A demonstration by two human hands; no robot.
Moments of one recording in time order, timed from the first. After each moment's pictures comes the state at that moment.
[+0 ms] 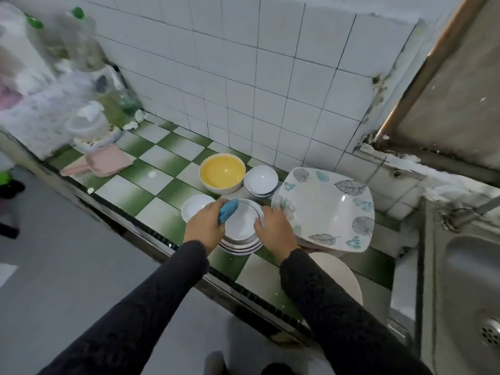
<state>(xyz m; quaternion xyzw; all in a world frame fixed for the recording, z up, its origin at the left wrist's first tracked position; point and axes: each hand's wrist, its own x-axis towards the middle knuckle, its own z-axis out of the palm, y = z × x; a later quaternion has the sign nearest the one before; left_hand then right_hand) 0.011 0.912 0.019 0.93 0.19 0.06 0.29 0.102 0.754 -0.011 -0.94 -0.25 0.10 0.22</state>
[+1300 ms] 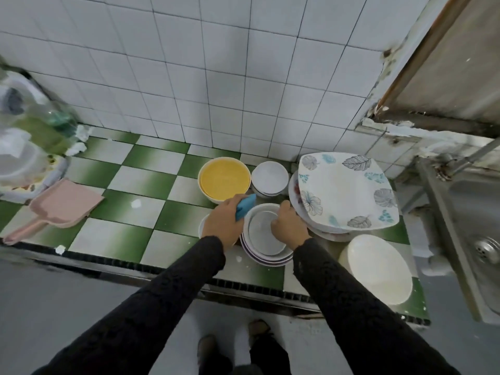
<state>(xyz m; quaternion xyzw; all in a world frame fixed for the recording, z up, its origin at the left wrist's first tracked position) 0.077 1.032 0.001 0.92 0.00 -0.04 0.39 0.115 0.857 -0.031 -0.98 0.01 0.13 0.18</state>
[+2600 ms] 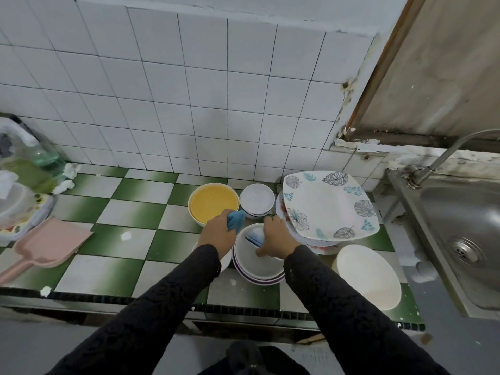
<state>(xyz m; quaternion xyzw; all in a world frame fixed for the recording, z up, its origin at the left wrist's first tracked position) 0.099 1.032 0.008 0.91 0.02 -0.05 0.41 0.118 0.862 -0.005 -0.98 -0.06 0.18 0.11</state>
